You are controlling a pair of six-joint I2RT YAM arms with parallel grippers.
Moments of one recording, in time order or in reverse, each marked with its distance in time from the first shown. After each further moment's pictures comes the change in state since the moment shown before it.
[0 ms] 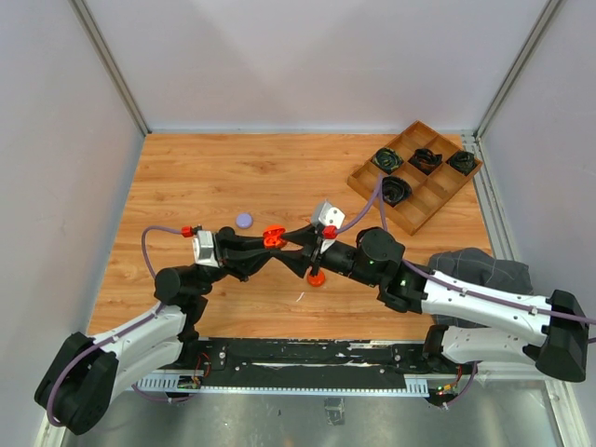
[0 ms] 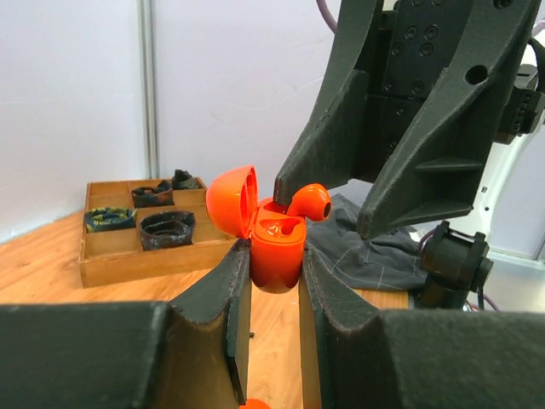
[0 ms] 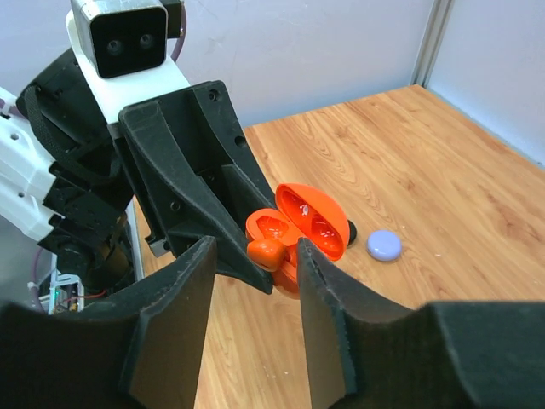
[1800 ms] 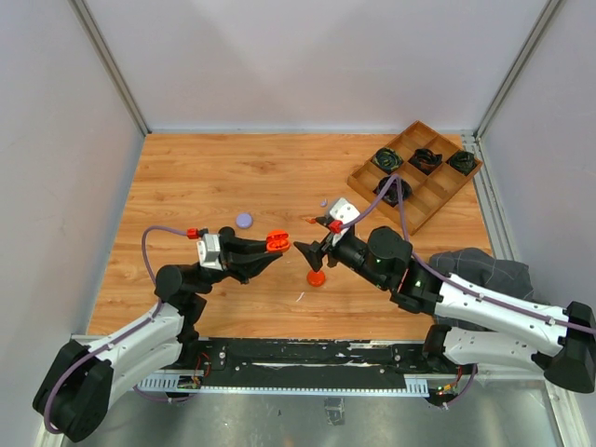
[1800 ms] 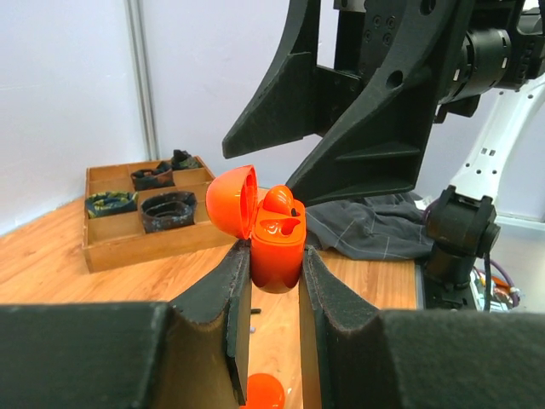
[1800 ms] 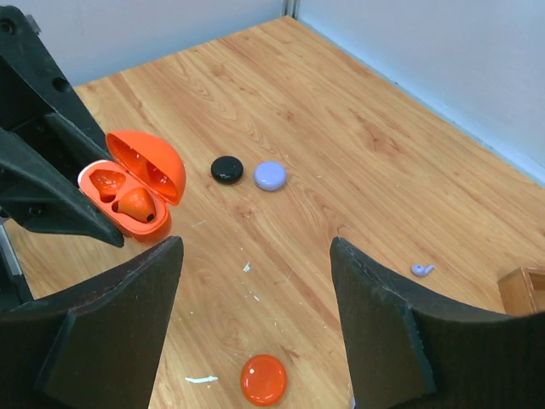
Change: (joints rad) left arm 0.000 -0.050 0.010 -0.126 0.063 0.086; right arm -0.032 -0.099 -0.015 -0.212 0.273 -0.101
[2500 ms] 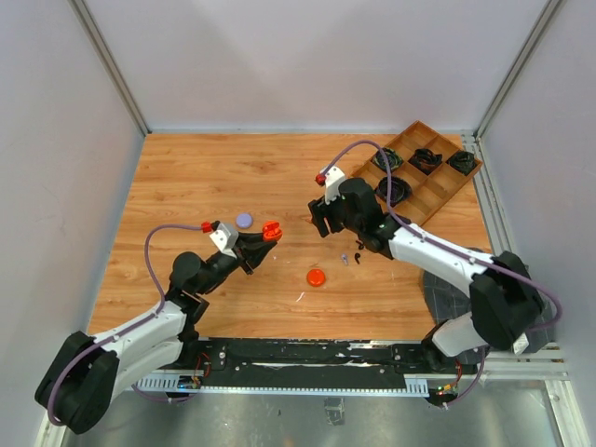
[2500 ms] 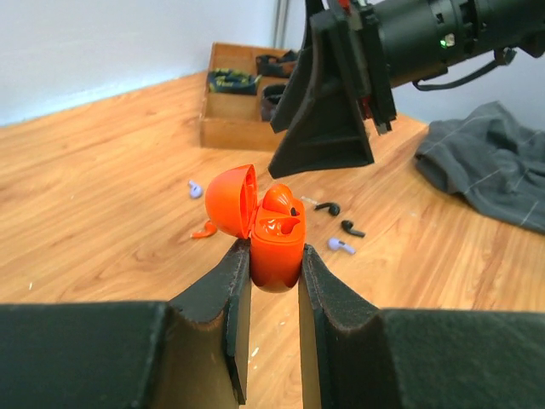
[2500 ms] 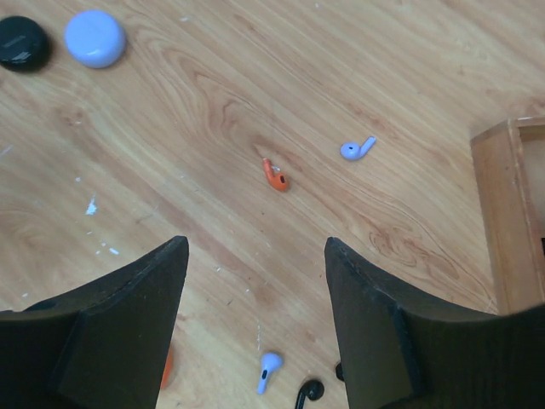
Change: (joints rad) left arm 0.002 0.037 -0.013 -0.290 -0.301 0.187; right arm -0.395 0.417 0.160 -0.181 -0.170 0.042
